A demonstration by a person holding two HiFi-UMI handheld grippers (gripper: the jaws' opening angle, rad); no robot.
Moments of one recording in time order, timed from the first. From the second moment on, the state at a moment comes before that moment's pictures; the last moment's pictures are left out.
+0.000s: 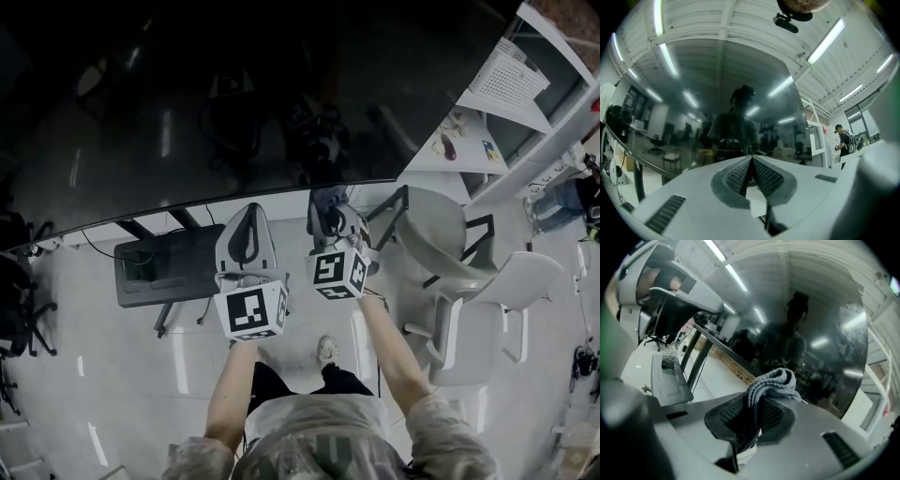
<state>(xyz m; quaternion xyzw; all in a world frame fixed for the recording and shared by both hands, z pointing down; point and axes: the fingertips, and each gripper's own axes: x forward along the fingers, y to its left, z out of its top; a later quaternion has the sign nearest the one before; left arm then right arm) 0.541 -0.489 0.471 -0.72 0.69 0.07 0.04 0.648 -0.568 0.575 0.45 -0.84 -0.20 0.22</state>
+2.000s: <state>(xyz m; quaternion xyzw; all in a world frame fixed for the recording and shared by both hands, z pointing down) -0.093 -0.308 0.498 -0.73 0.68 0.05 0.04 0.023 -0.380 0.584 0.46 -0.82 -0.22 0.28</state>
